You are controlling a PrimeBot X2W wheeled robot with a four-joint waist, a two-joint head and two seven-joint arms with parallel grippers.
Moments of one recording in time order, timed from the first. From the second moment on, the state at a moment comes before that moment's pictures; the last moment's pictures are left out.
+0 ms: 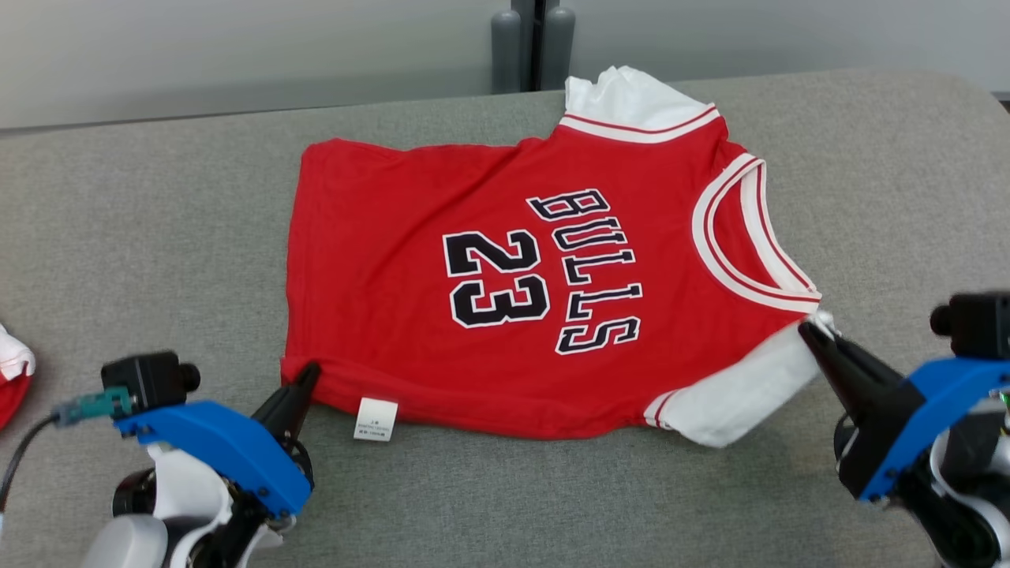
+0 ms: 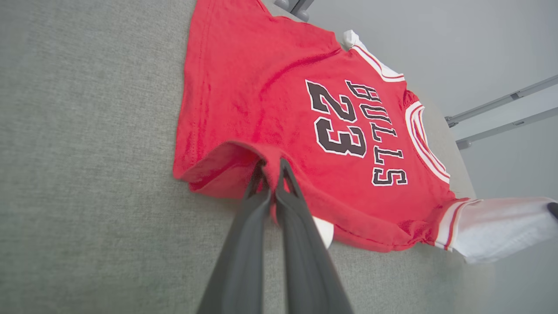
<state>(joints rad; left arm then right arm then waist) -0.07 0.34 -0.25 -0.10 -0.90 0.13 0.42 -0.08 -0.06 -0.14 -0.33 0.39 0.13 0.78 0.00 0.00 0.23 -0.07</state>
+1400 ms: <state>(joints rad) -0.35 0.25 -0.28 0.29 -0.78 0.04 0.13 -0.49 -0.18 -0.05 0.15 0.37 0.13 0.30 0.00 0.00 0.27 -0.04</state>
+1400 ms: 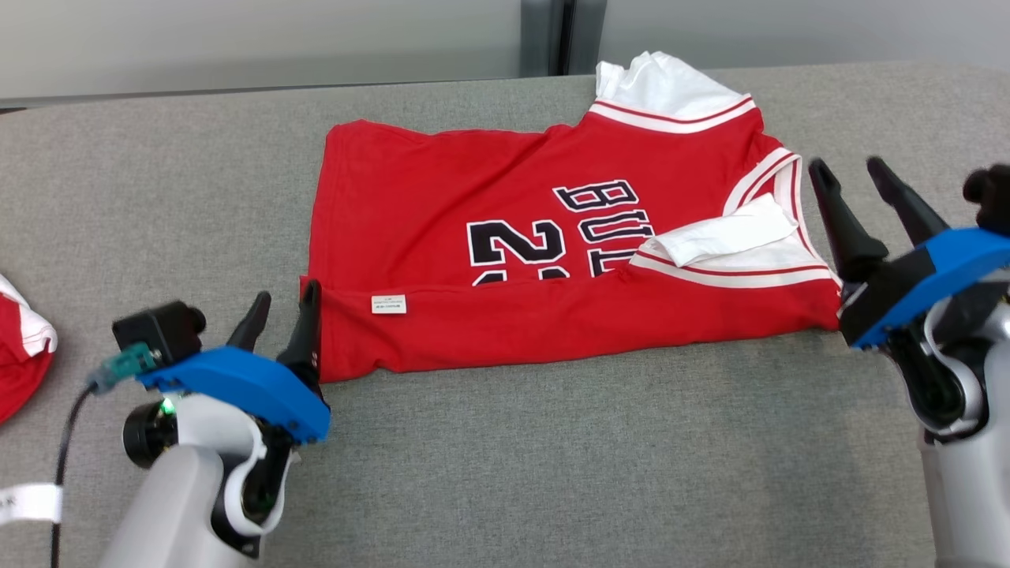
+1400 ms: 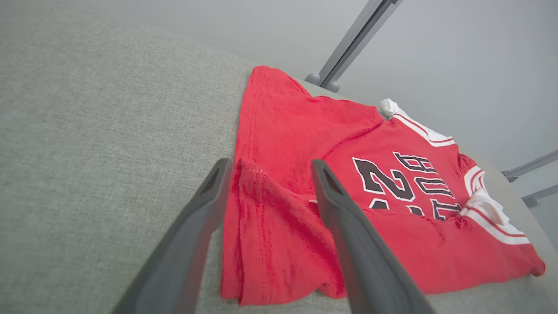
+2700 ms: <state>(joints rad) -0.38 0.20 -0.39 0.57 -0.69 0.07 0.10 -0.47 -0.05 -0.27 0.56 0.19 0.13 0.28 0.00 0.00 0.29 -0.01</state>
